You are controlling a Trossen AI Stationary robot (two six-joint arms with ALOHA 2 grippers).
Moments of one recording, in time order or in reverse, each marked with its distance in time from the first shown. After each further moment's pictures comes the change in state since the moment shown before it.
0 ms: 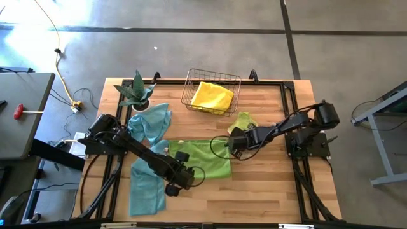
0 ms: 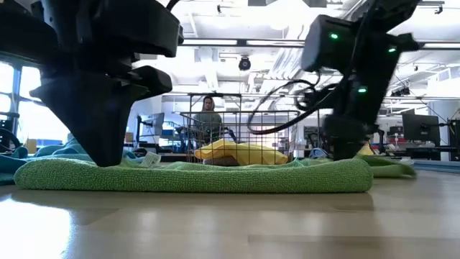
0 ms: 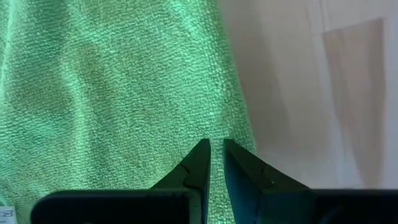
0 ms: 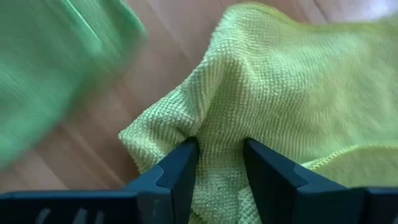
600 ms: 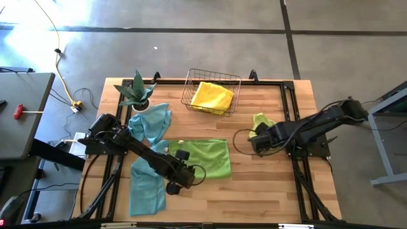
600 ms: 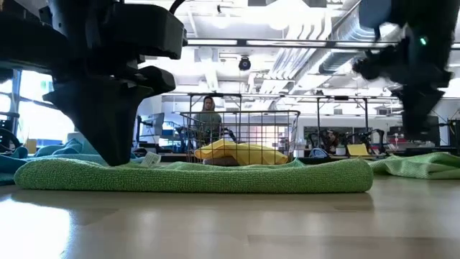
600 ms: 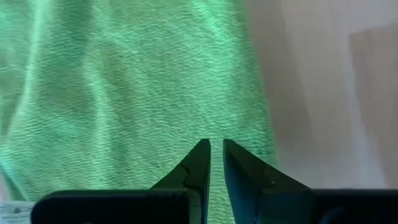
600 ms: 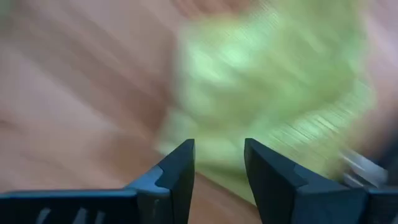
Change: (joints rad) left arm 0.010 0.001 0.000 -0.005 -0.040 0.008; right arm 0.096 -0.446 -0.026 -0.494 -0.103 0.321
